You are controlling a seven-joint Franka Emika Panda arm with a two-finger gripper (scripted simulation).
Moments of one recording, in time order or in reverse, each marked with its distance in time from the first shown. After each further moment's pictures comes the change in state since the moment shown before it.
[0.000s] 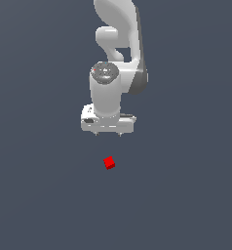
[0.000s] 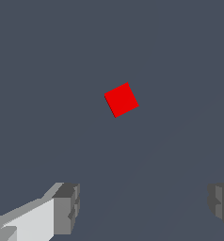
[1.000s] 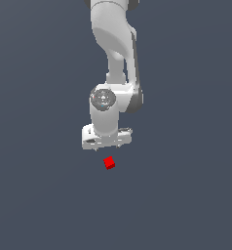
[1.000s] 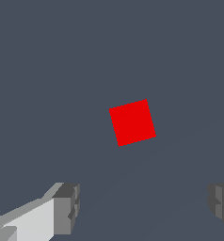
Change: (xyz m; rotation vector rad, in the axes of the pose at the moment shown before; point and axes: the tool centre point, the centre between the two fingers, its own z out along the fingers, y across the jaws) arm 0.033 0.003 0.062 0.006 0.021 -0.205
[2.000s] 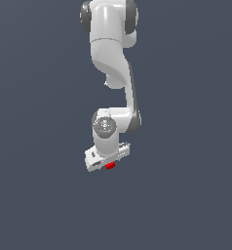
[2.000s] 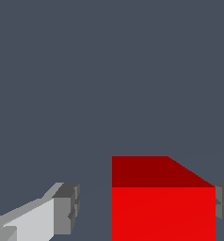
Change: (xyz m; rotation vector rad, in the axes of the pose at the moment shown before) arm 0.044 0.001 0.077 0.007 0.024 -0.258
